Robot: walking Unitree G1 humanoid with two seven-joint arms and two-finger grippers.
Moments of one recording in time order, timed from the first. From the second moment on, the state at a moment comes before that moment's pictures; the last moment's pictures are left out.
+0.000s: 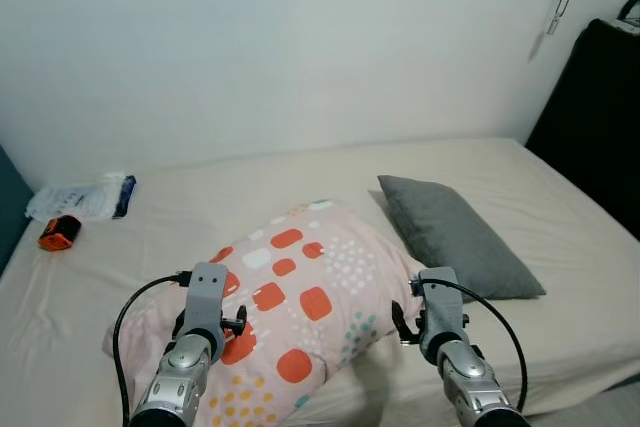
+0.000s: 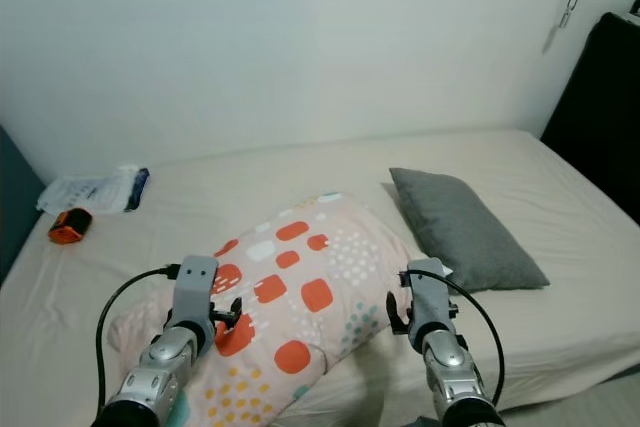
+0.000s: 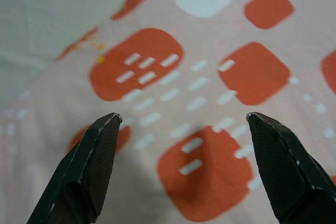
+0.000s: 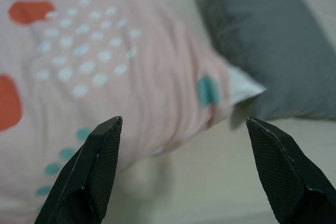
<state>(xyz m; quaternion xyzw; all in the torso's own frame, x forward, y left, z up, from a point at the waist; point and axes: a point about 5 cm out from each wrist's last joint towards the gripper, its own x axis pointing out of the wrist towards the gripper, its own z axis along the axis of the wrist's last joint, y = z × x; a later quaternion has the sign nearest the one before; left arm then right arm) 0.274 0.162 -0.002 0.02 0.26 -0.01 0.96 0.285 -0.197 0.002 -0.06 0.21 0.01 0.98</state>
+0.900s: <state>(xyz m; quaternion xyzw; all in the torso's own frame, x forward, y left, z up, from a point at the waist) 0.283 0.168 0.015 -0.01 0.21 0.01 0.98 0.287 -0.184 0.000 -0.03 0.21 0.02 0.98</state>
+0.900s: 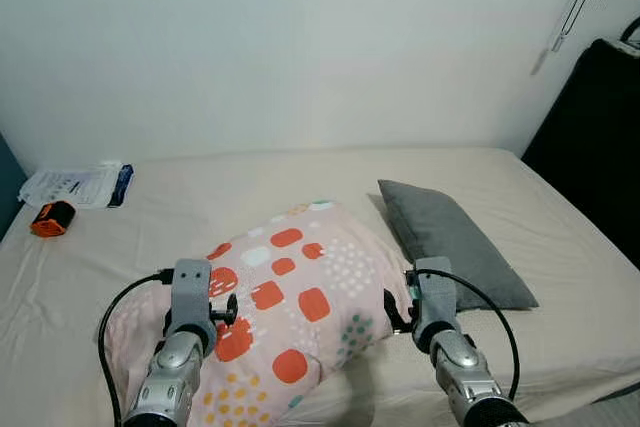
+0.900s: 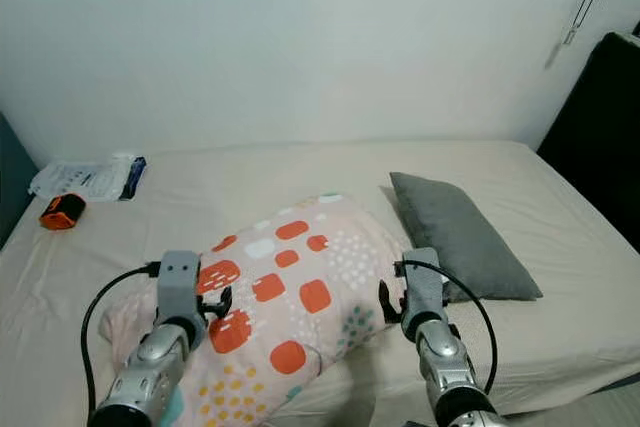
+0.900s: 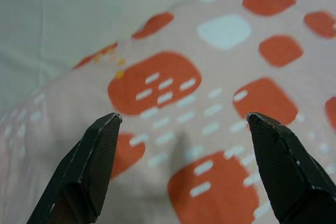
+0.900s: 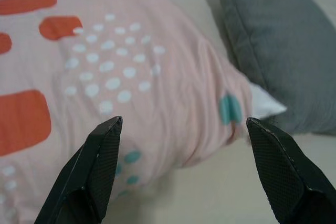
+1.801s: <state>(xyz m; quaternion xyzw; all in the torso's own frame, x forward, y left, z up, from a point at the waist) 0.284 0.170 0.014 -0.01 0.22 0.00 0.97 0.284 -0.163 -0.007 0.02 0.22 0.04 0.97</state>
